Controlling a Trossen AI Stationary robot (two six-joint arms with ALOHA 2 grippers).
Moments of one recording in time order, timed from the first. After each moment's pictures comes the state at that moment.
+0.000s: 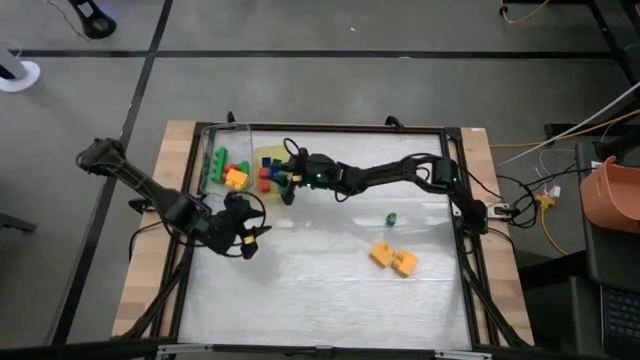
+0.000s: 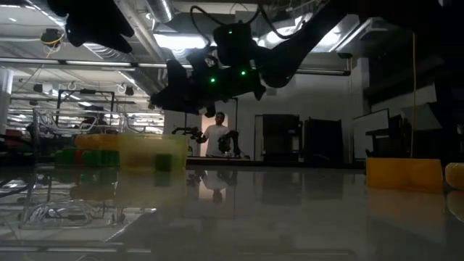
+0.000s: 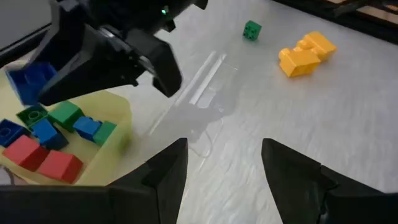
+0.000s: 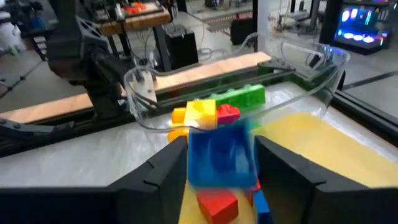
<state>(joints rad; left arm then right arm) -0.54 1.06 0.81 -0.59 -0.73 -0.80 -0.17 2.22 1.46 0.58 0.03 0.15</state>
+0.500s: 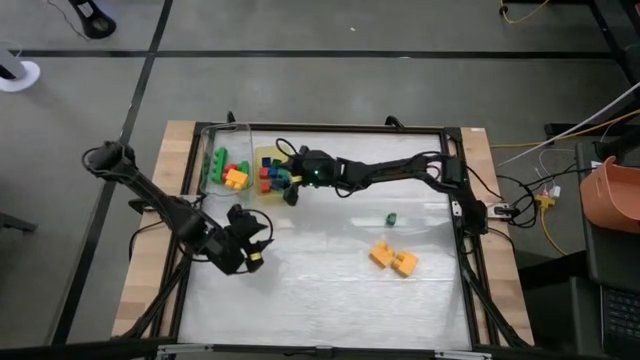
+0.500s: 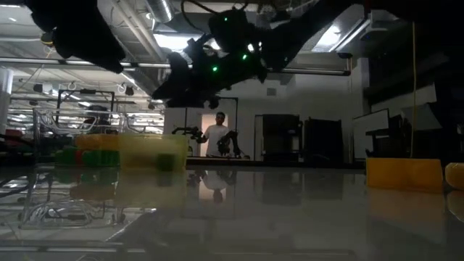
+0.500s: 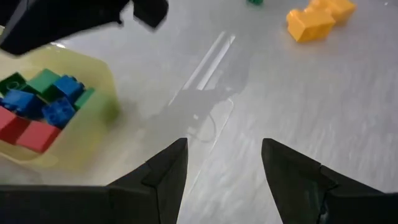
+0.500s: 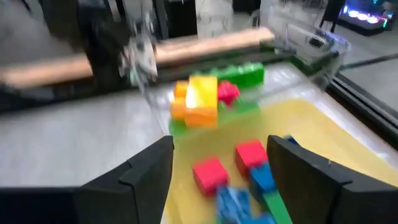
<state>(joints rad) -0.61 1.22 0.81 -0.58 -0.75 -0.92 -0.16 2.15 1.51 0.33 0.04 0.10</state>
